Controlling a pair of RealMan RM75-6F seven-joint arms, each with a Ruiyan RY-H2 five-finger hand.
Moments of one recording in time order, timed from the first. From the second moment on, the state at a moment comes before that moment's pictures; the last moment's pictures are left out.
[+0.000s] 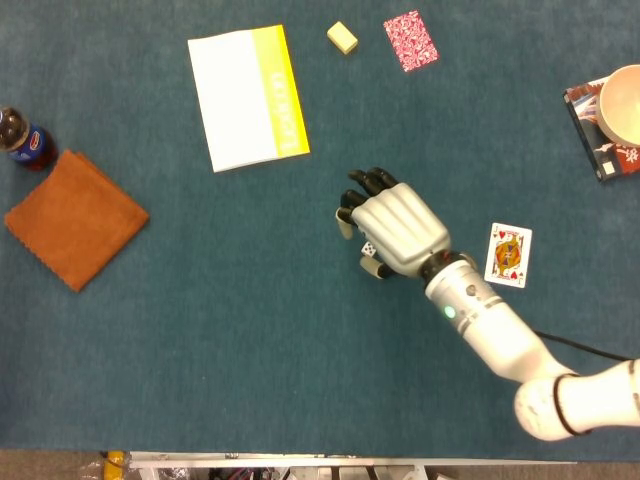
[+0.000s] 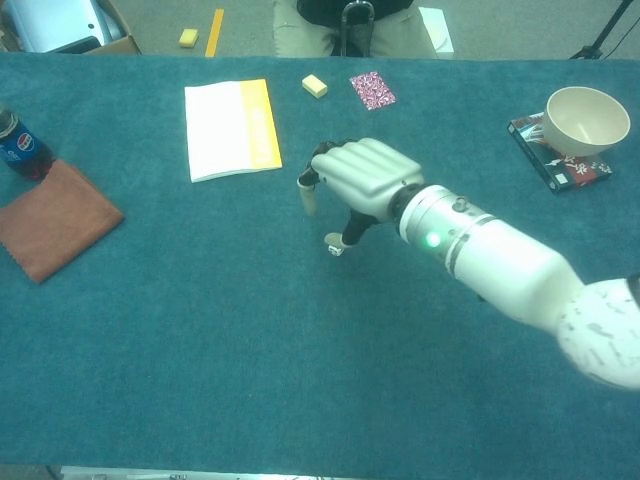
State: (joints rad) left arm -0.01 -0.84 0.00 -1.85 1.66 1.61 0.12; right arm 0.83 -1.69 0.16 -1.80 -0.81 1.04 -0.88
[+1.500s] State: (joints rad) left arm -0.01 -0.86 0.00 -1.80 1.65 1.61 0.08; right arm 0.90 -1.84 0.09 -1.54 -0.71 1.02 -0.88
